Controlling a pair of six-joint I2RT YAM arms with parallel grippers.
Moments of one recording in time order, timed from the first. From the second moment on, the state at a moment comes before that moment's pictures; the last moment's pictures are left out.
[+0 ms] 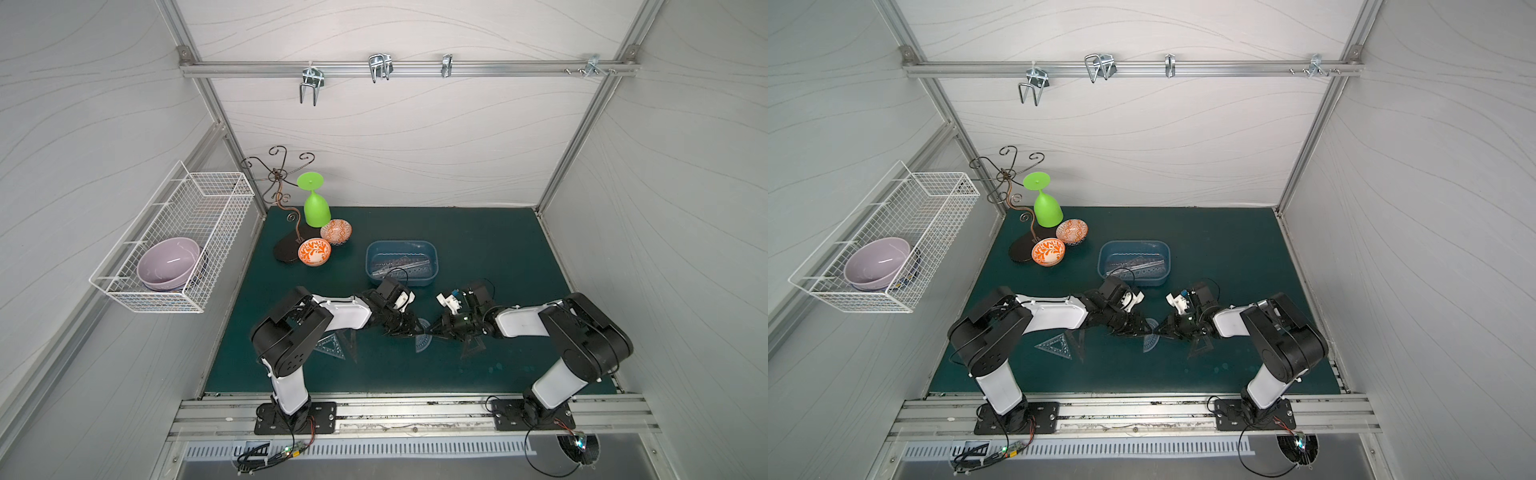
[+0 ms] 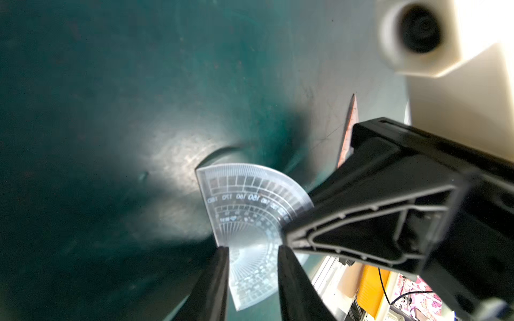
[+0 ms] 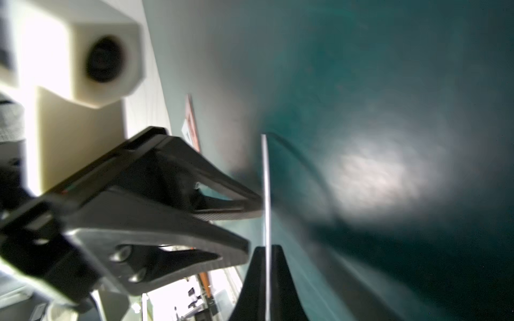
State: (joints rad) left arm -0.71 1.77 0.83 -0.07 0.59 -0.74; right arm 0.55 1.63 0.52 0.20 -0.83 0.73
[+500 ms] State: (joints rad) left arm -0.39 1.43 0.95 -0.56 0.42 -0.64; right arm 0.50 1.57 0.98 -0.08 -0.79 0.55
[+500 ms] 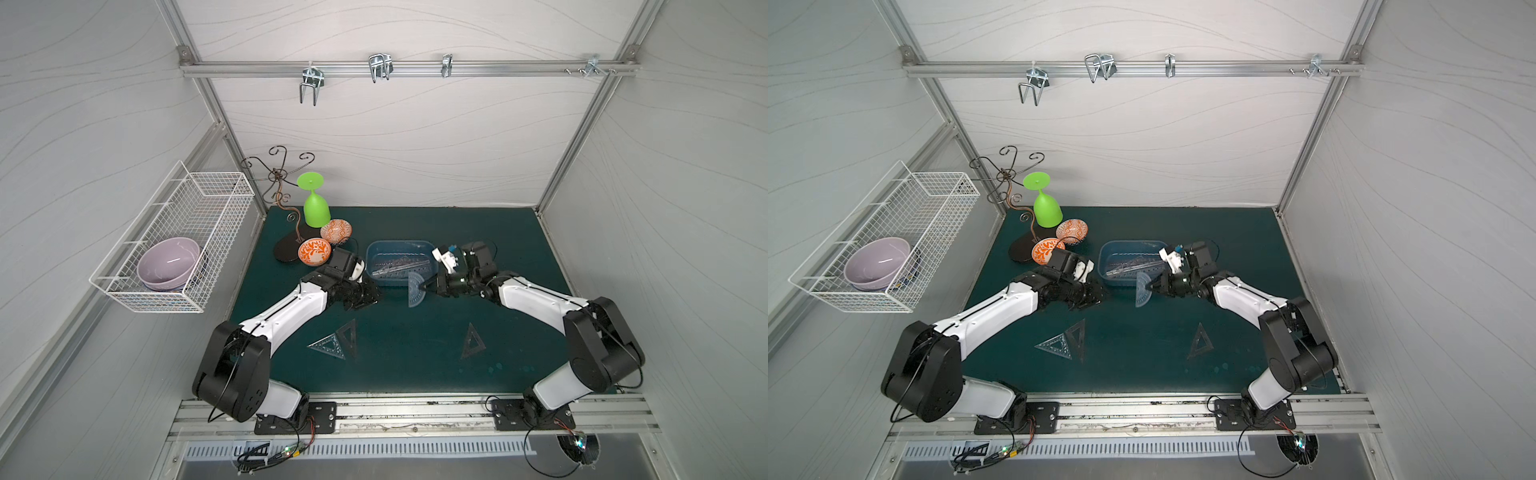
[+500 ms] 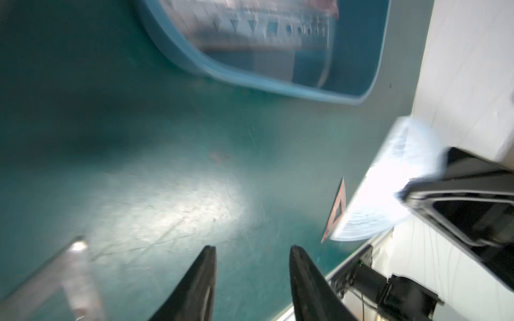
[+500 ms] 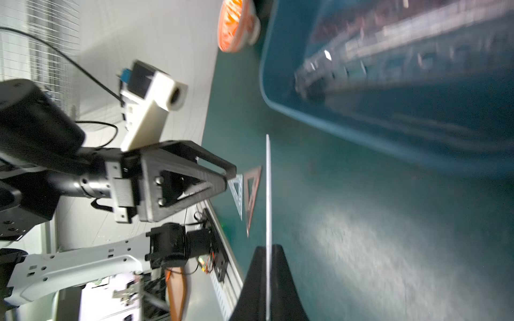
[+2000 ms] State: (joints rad) left arm -0.34 1.53 1.06 -0.68 0.47 -0.53; right arm 0.51 2.27 1.72 -0.36 -0.72 0.36
